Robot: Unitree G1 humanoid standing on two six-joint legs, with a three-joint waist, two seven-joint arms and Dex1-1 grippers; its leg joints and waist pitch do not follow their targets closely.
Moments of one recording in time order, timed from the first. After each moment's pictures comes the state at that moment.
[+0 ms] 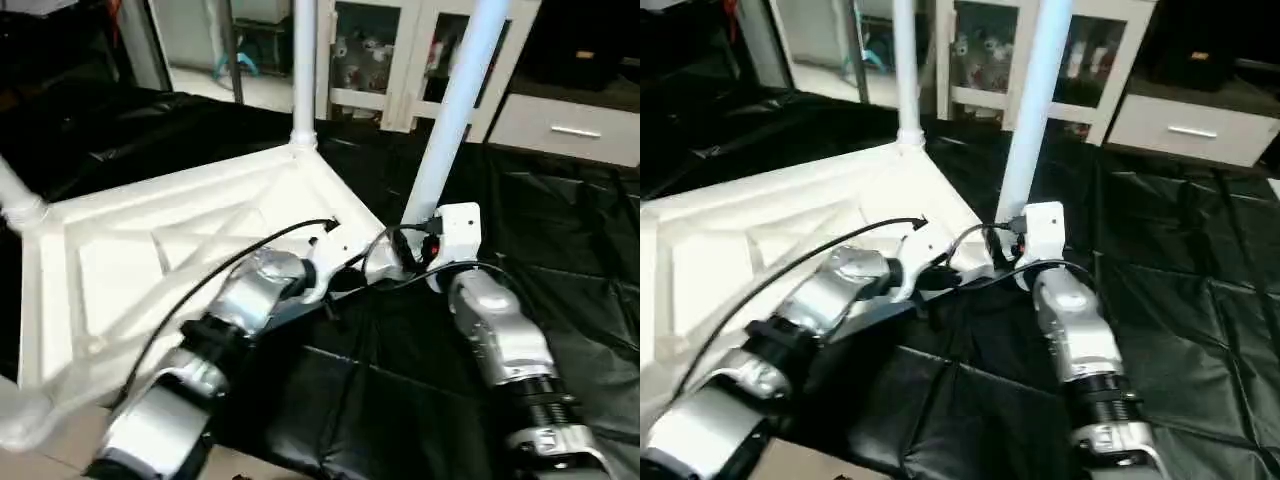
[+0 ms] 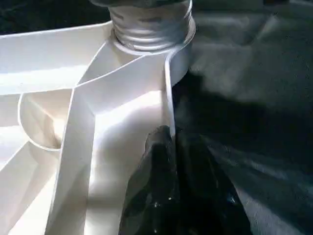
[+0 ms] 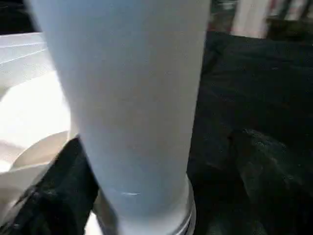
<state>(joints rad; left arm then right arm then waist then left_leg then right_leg) -0.72 0.17 -0.39 0.63 0.10 0.30 -0.84 -0.44 -0.18 0.00 0.37 0.16 0.27 0.25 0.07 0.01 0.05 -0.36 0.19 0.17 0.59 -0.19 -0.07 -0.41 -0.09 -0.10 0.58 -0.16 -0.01</state>
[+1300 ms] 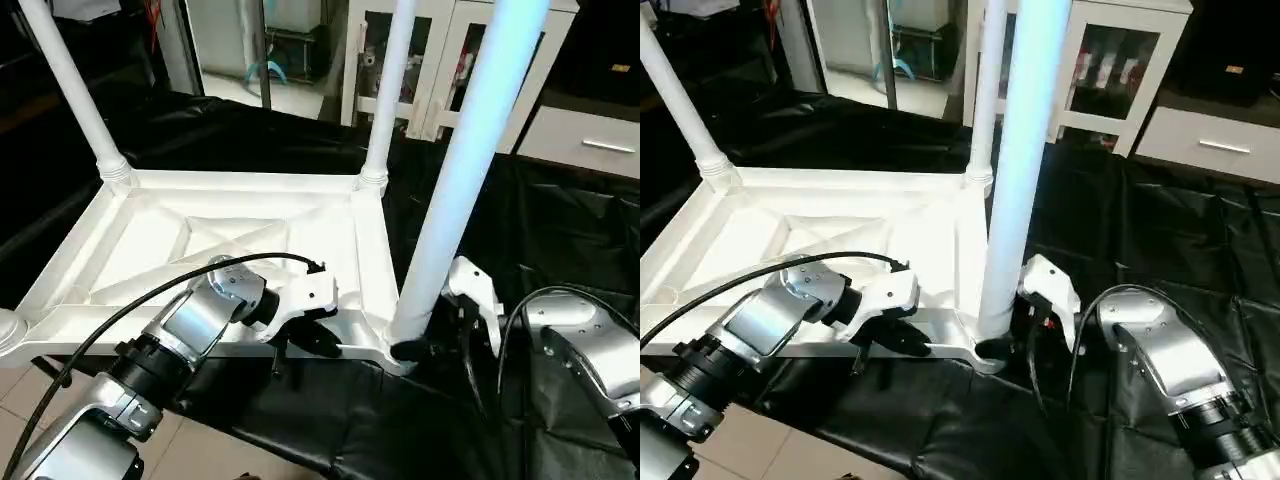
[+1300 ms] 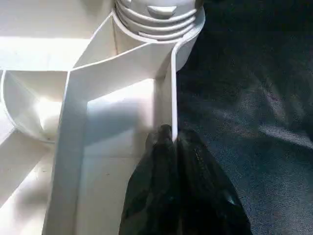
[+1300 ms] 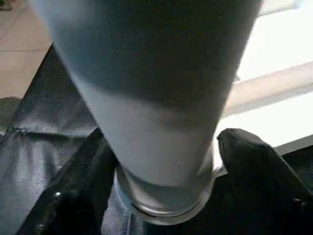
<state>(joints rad) -0.60 0.40 -0.52 0.32 0.04 0.34 -1.31 -0.31 -0.65 0.25 0.09 0.28 0.39 1.16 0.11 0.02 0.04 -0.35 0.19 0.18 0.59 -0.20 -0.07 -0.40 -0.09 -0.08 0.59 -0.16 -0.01</state>
